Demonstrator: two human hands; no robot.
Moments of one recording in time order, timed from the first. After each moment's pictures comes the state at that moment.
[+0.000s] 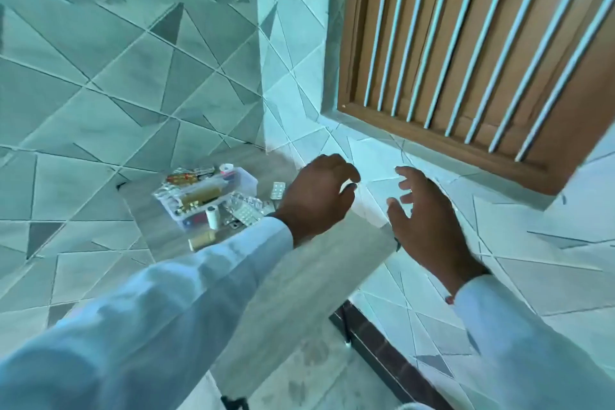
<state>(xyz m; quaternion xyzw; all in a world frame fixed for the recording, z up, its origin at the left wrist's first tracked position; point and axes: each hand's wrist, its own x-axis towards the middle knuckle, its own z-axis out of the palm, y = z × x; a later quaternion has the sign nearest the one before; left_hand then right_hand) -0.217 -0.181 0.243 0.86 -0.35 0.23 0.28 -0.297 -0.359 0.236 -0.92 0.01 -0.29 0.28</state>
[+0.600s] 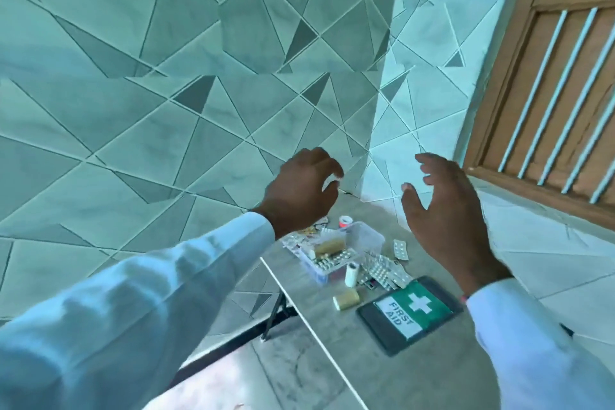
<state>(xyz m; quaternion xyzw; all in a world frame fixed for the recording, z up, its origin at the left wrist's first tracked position) -0.131 0.243 0.315 0.88 -0.27 0.32 0.21 -0.191 0.025 0.313 -0.86 -0.09 -0.44 0.24</state>
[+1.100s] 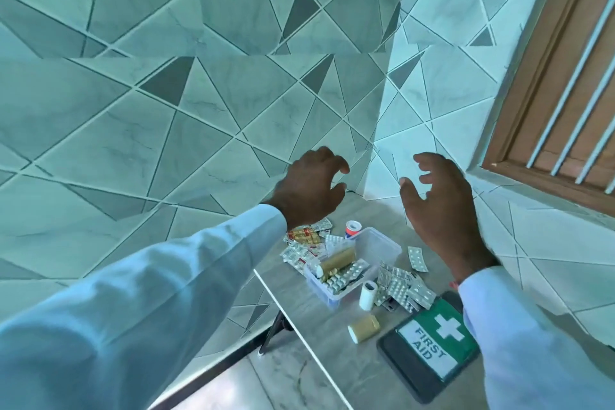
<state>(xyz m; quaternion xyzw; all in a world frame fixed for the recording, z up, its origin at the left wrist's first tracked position) 0.030 0.255 0.281 0.90 -0.28 0.25 0.22 -0.025 0.048 0.274 -0.85 -0.05 -0.43 0.30</state>
